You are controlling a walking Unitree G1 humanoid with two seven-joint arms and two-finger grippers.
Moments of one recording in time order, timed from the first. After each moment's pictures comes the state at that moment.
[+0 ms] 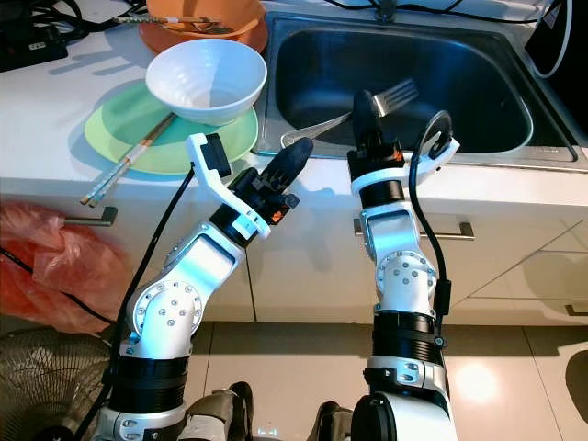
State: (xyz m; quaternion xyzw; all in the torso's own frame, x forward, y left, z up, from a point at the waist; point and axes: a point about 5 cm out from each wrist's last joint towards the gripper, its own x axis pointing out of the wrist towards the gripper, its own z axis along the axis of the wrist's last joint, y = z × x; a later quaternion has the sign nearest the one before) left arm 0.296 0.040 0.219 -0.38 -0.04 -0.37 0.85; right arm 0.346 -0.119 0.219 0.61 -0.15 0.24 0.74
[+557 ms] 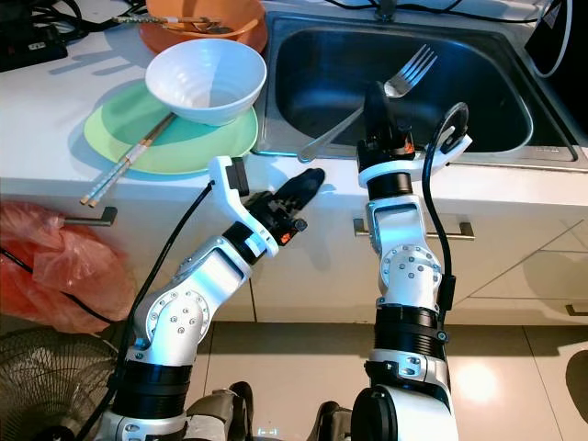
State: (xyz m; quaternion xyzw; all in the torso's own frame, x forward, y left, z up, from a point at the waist) left arm 0.295 0.032 0.193 -0.35 0.02 -0.37 0.86; right arm 0.348 -0.126 0.226 0.62 -0.17 0.23 0.73
